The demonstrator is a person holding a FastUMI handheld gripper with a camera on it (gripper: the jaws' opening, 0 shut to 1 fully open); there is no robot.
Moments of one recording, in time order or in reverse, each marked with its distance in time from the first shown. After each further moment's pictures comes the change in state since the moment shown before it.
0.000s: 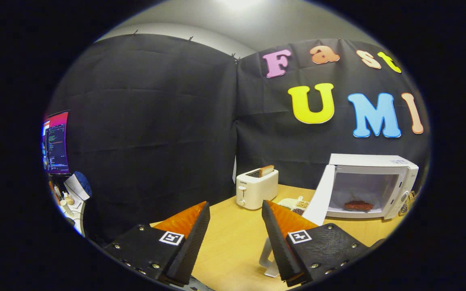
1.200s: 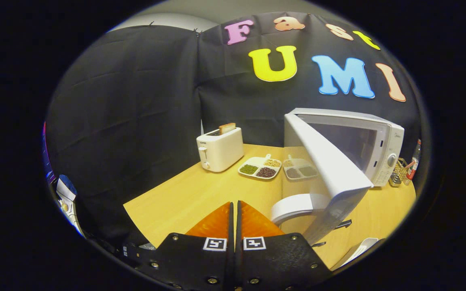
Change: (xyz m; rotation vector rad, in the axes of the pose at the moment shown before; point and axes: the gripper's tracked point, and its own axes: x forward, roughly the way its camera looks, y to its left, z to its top) arm -0.040 -0.110 -0.077 0.146 0.243 -0.241
